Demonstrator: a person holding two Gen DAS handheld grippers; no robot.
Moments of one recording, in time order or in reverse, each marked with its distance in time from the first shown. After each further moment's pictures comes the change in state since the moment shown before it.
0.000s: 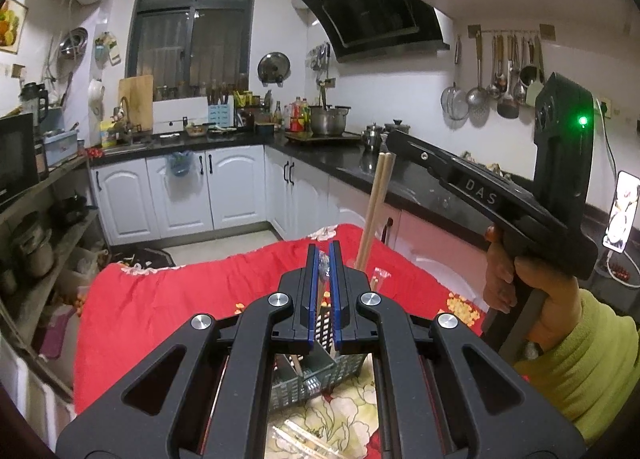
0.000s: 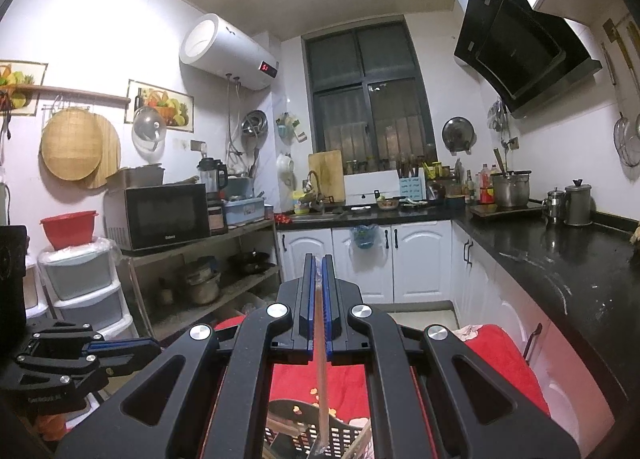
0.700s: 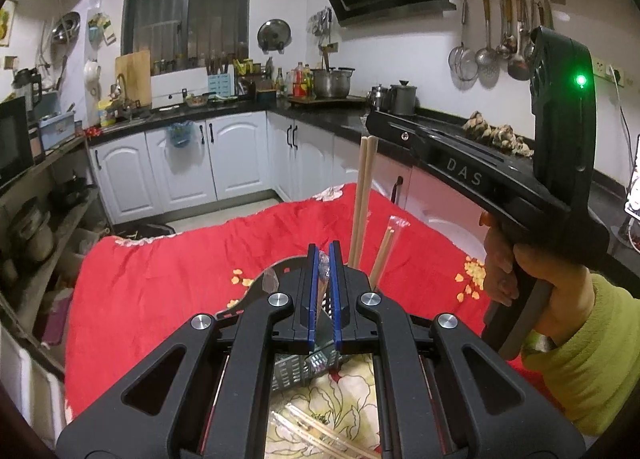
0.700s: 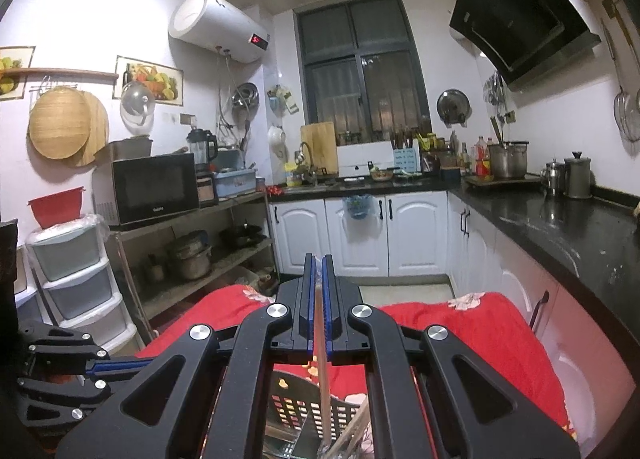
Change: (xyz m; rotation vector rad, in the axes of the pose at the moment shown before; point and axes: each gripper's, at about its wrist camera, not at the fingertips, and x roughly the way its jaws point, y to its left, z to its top) left arm 0.046 0.000 -0.035 0.016 0.120 0.024; right arm 0.038 -0.001 -0.057 0.019 0.095 -0.030
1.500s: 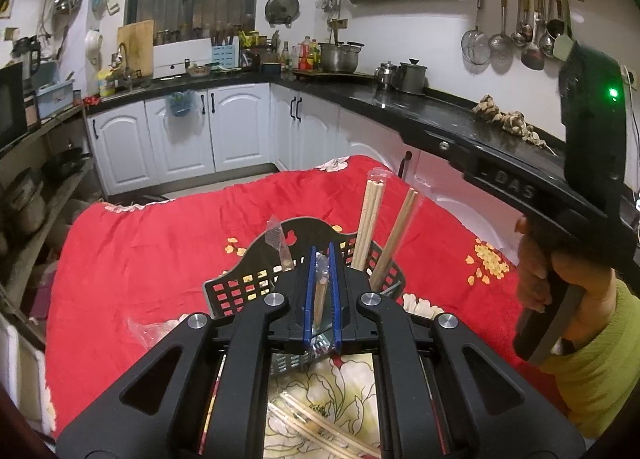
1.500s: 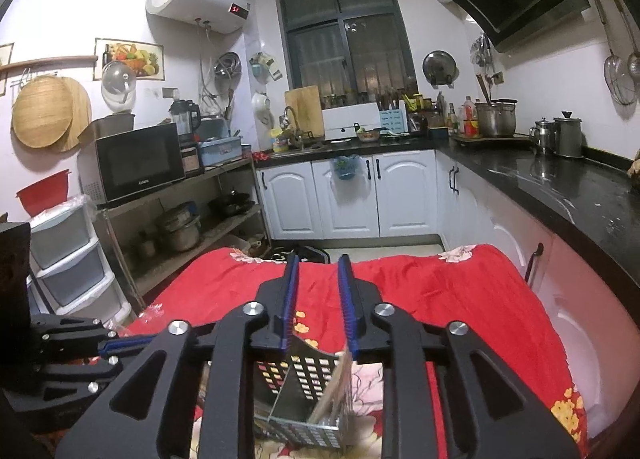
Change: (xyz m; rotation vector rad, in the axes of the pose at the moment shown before) left arm 0.028 0.013 -0.024 -0.052 0.074 -0.007; right arm 0.000 -0.015 -0.036 0.047 0.122 -0.039
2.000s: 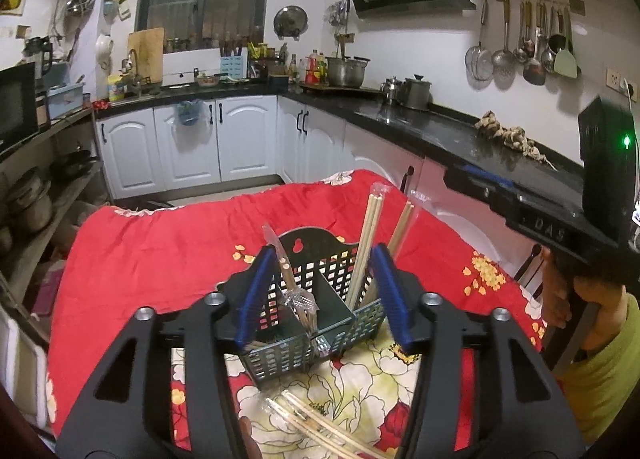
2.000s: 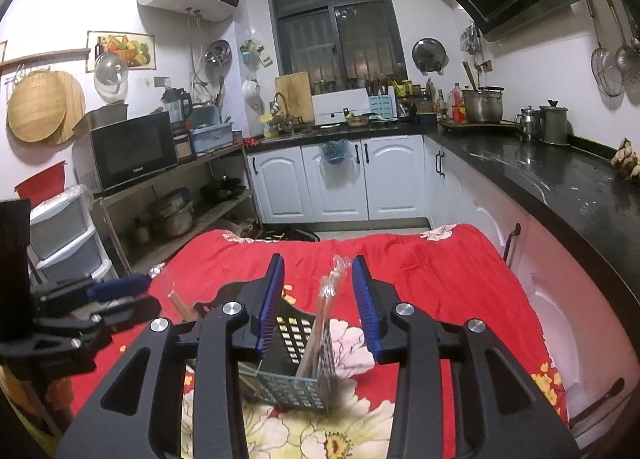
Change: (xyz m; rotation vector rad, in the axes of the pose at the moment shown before) left arm -0.022 0.000 0.001 -0.027 -0.058 0.018; right arm -0.035 -0.008 -0.011 0.004 0.061 -0.027
